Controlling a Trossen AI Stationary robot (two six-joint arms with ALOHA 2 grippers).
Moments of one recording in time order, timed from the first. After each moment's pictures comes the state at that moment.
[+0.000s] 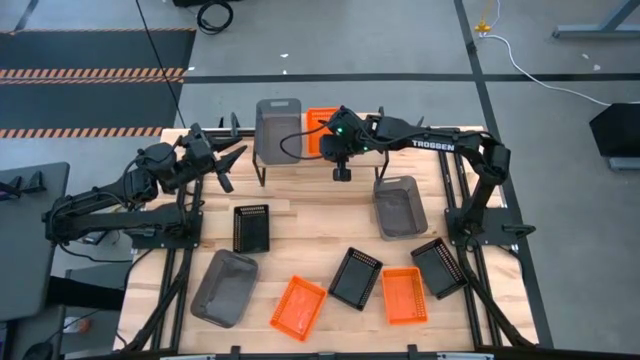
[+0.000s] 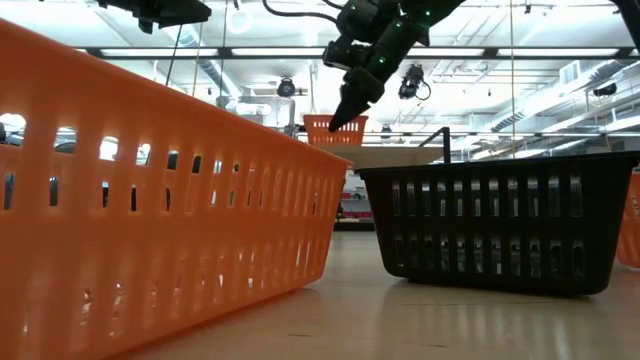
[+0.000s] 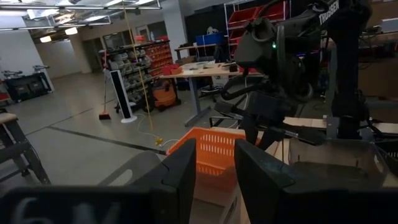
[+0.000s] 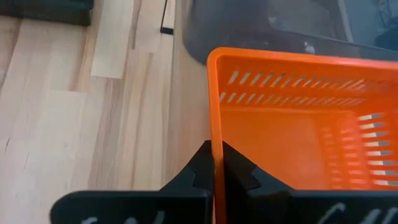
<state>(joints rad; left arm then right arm) 0.30 0.58 0.67 -0.06 -0.27 0.17 -0.36 1.77 1.53 -0.60 -0.02 -0.45</state>
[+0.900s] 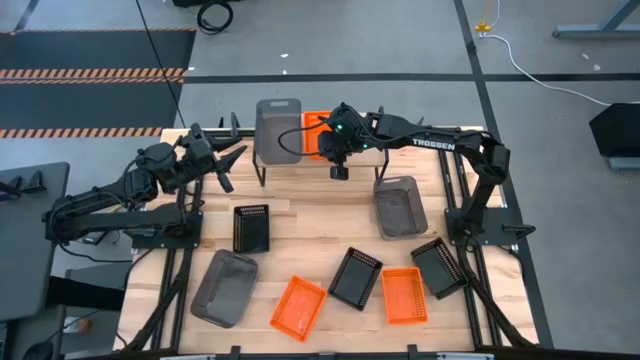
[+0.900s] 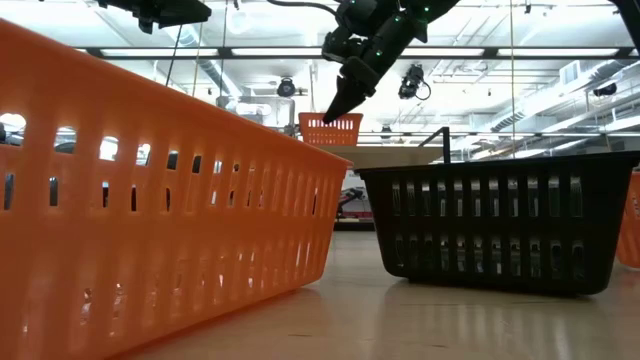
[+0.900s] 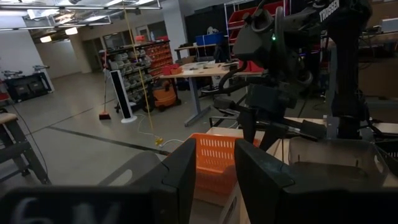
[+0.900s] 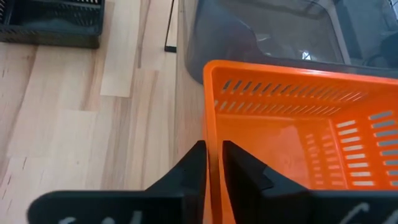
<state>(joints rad) 0.30 0.58 0.67 -0.06 -0.27 0.17 -0.36 1.77 1.56 -0.60 -0.05 -0.41</state>
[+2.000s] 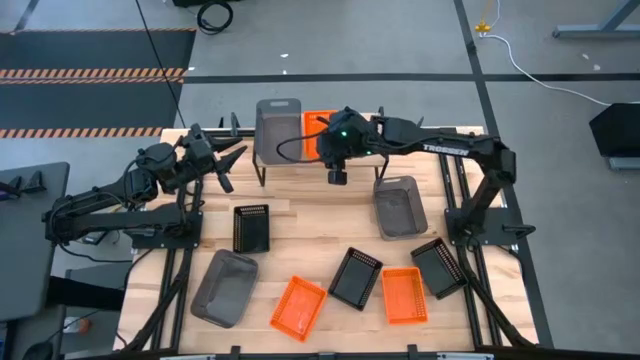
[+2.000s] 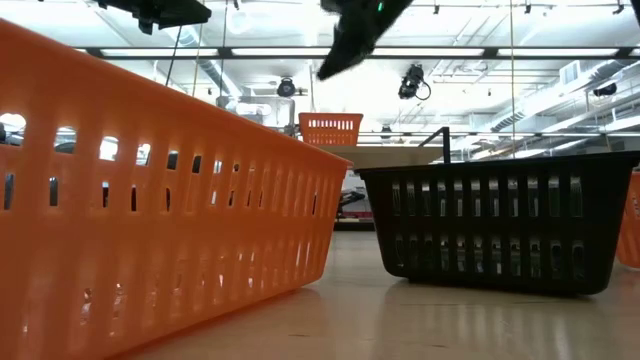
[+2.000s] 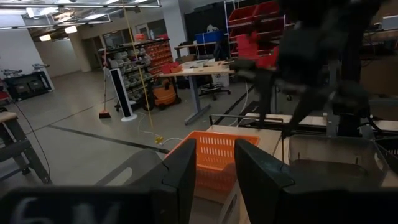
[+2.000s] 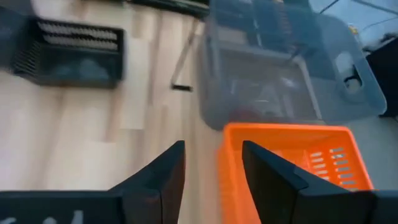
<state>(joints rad) 0.30 0.58 0.67 -0.07 -0.27 0.17 -0.23 1.70 1.67 -0.68 0.07 -0.33</state>
